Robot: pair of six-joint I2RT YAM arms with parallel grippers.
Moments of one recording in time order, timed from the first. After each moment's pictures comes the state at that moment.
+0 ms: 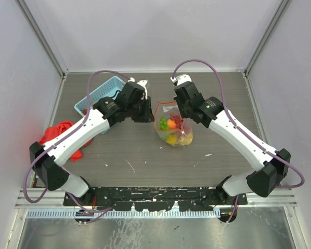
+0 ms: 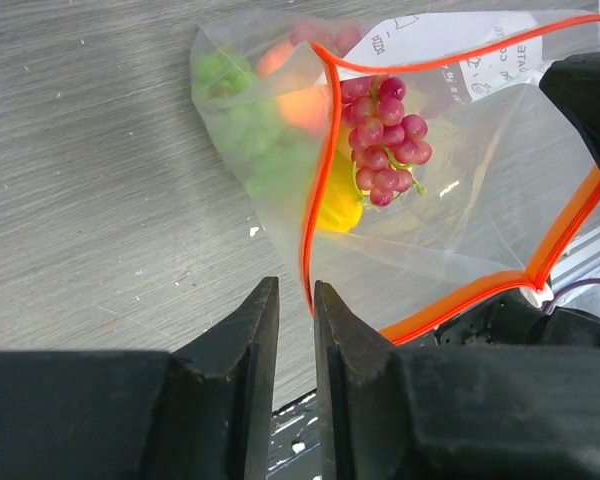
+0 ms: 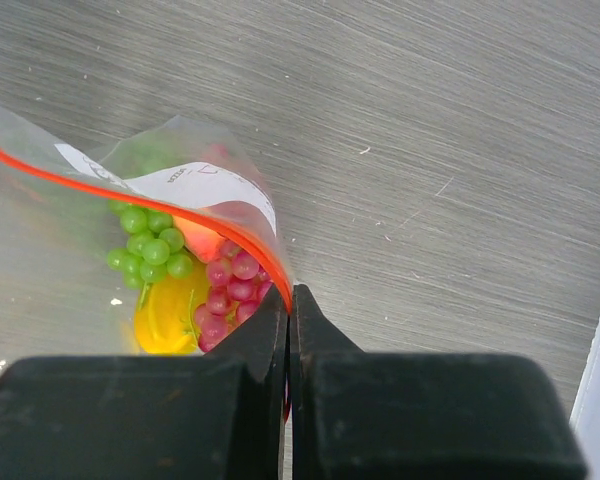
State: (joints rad) left arm -0.76 1.50 1.51 -0.76 0.01 -0.60; right arm 0.67 1.40 1.42 -0.82 0.43 0.14
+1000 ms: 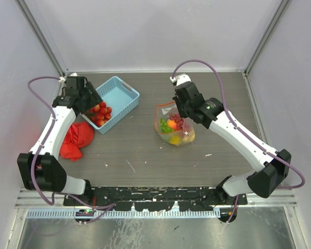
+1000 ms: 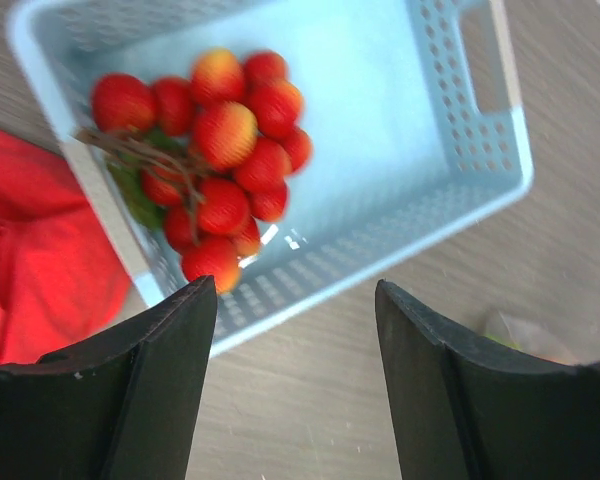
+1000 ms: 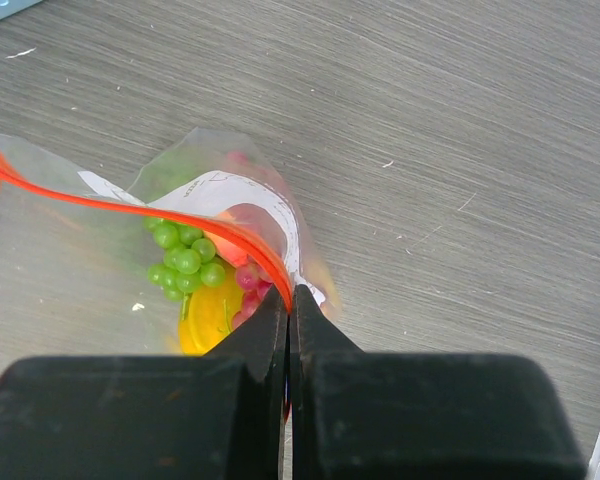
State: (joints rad) left arm -0.10 1.39 1.27 -0.64 -0.09 -0.61; right arm 0.67 1.38 1.40 -0.77 0.38 0.14
